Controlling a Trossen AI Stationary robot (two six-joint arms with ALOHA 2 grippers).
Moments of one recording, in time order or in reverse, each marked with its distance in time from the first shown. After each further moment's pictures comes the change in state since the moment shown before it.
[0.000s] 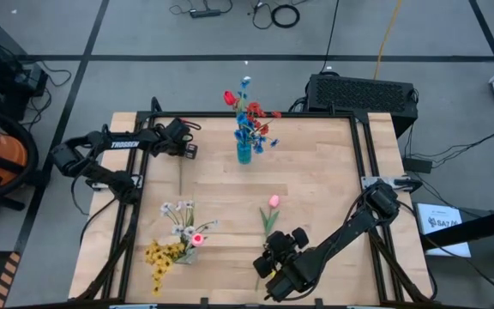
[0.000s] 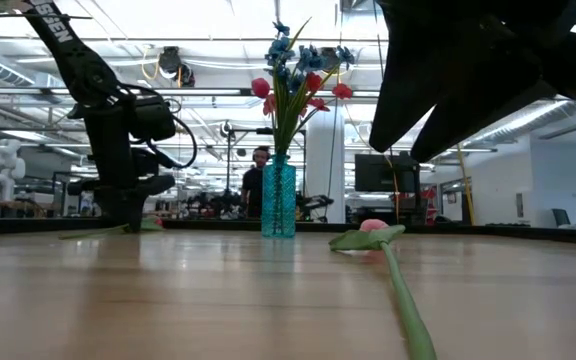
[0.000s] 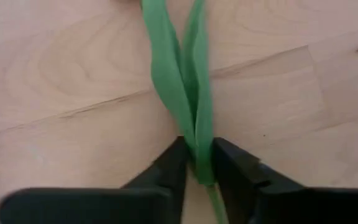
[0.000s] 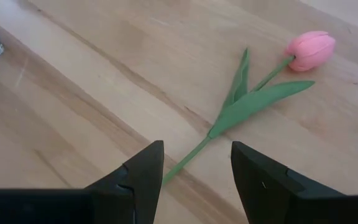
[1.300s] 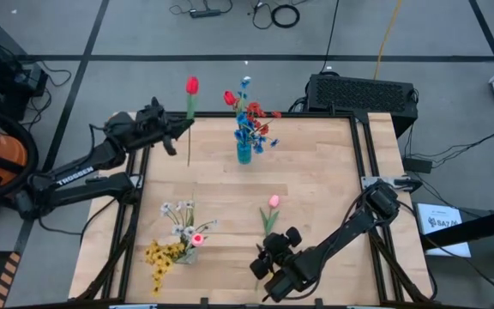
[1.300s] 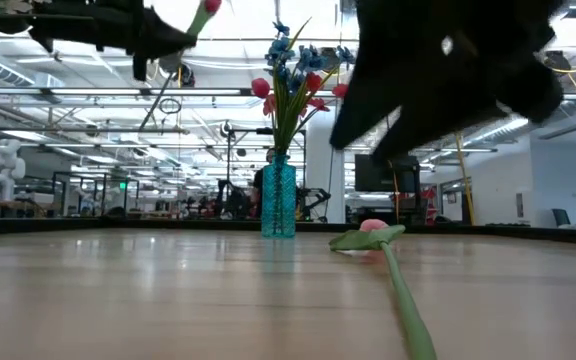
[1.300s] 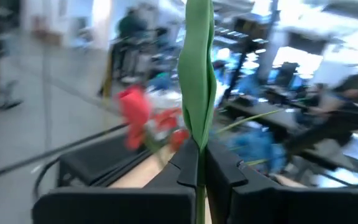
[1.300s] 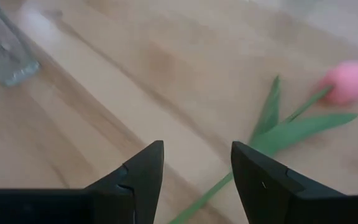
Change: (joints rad) left arm -0.135 -0.737 -0.005 0.582 0.442 0.191; right arm 0.000 0.001 -0.078 0.204 0.130 -0.126
